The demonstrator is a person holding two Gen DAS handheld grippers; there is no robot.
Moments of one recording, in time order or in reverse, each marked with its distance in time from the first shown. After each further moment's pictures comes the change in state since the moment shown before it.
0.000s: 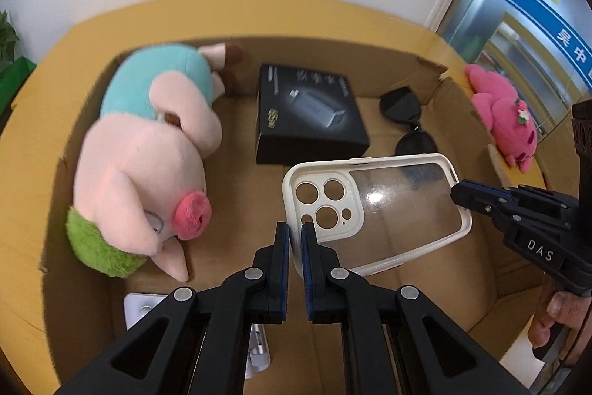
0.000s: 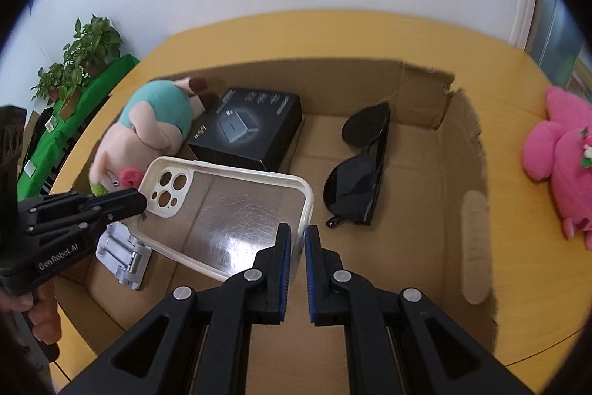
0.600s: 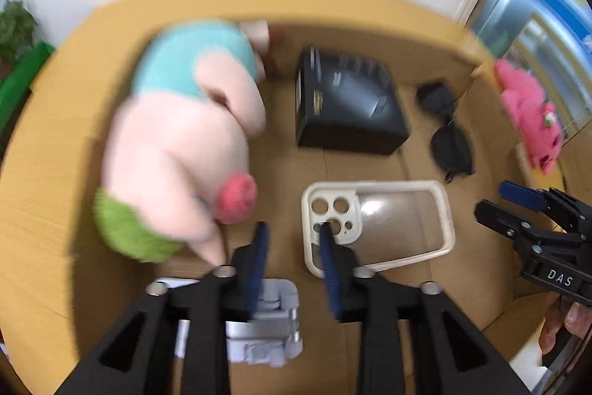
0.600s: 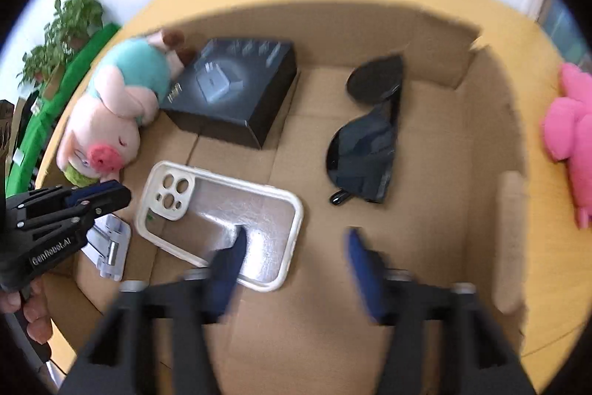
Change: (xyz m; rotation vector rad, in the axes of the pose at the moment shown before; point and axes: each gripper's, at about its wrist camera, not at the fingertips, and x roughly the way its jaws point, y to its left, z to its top) left arm -0.036 0.016 -0.011 -0.013 -0.027 0.082; right arm -0.006 0.003 -0.011 -0.012 0.039 -0.049
